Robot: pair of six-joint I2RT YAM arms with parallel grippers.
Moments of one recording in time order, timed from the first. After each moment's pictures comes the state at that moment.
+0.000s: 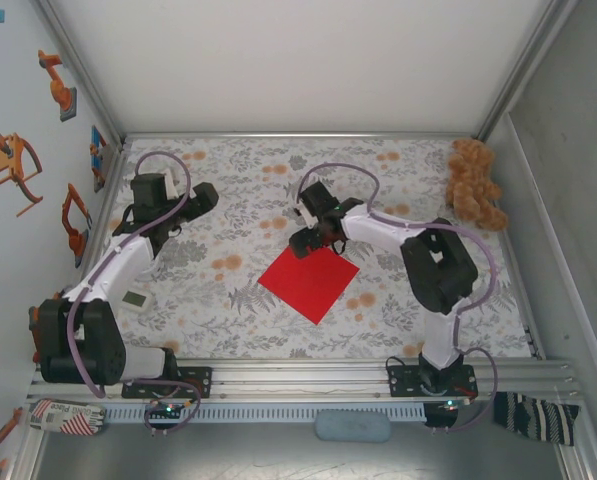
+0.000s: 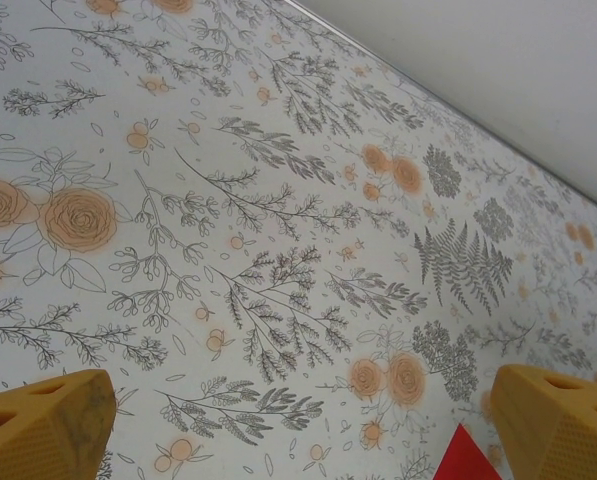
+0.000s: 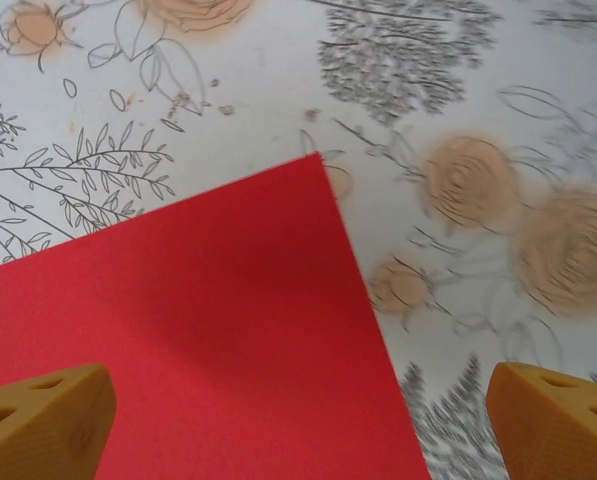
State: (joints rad) left arm -0.12 1.35 0.89 -0.18 0.22 -0.51; right arm 0.68 1.95 1.36 -0.56 -0.01 0.06
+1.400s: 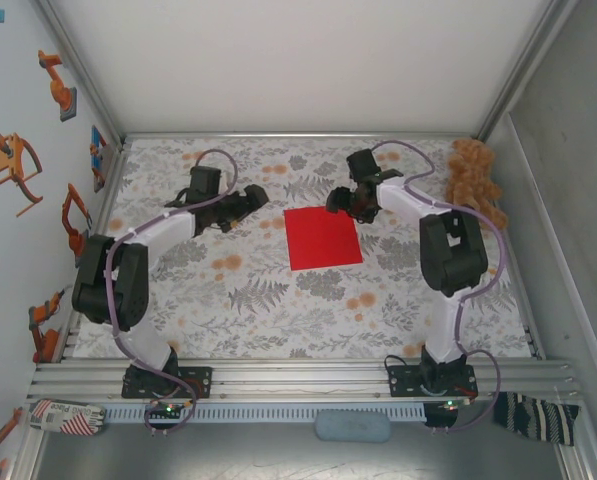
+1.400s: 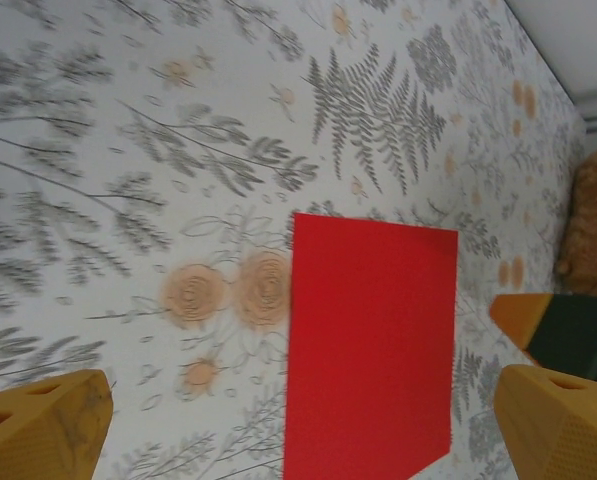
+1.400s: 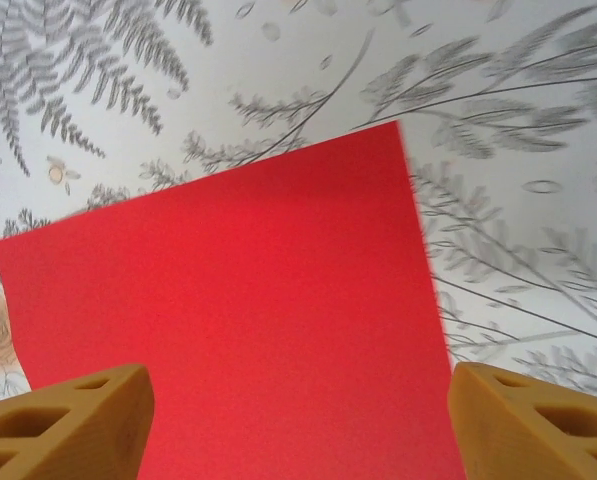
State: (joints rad) left arm -0.36 1.72 1.08 -0.16 0.38 -0.76; right arm 0.38 2.02 1.49 -0.61 -0.16 0.54
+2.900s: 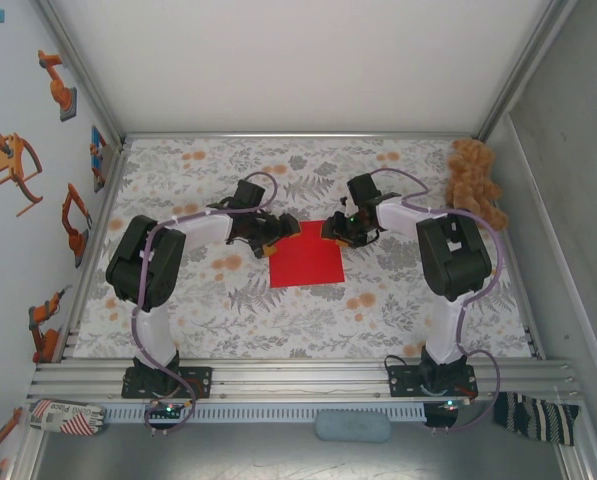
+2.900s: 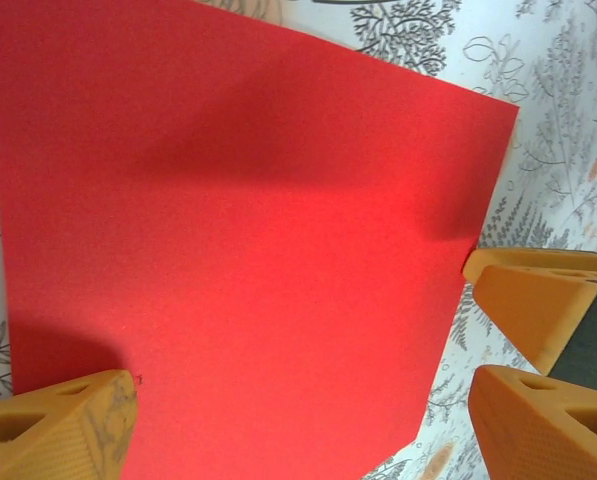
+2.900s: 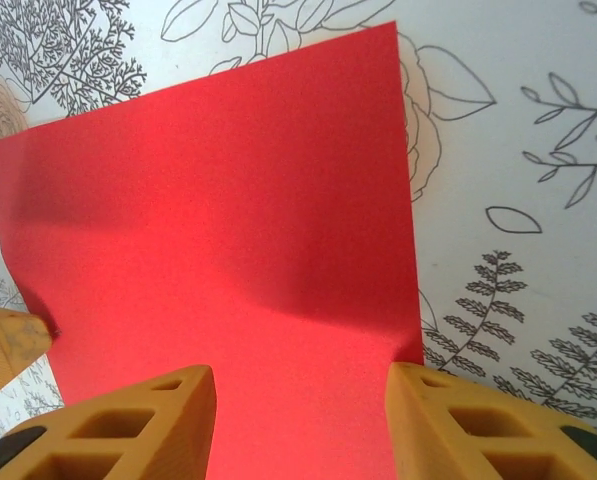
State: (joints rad) left arm -0.55 1.91 1.16 -0.30 0.47 -0.87; right arm 0.39 1.96 1.24 -0.46 -0.45 0.56
